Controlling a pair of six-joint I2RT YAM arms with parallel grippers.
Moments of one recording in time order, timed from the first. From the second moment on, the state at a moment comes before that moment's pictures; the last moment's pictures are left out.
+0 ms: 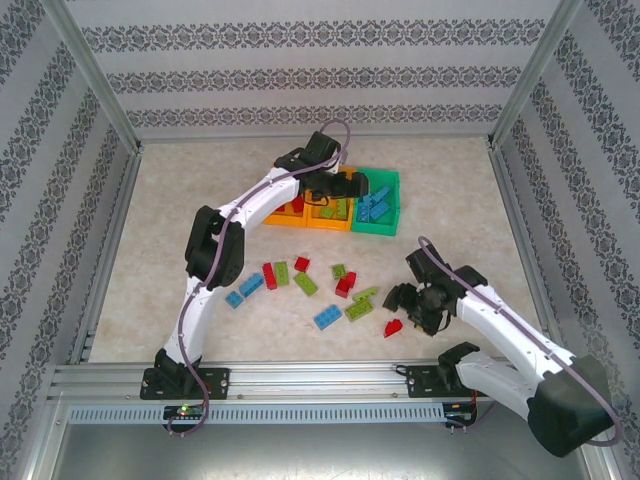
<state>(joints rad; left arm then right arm) -0.54 2.31 2.08 -0.64 0.33 -0.52 0.44 0.97 0.58 -0.98 -0.23 1.02</state>
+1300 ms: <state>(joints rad) -0.49 1.86 1.51 -0.43 0.20 -0.53 0.51 1.22 0.63 -0.84 -0.14 1.27</state>
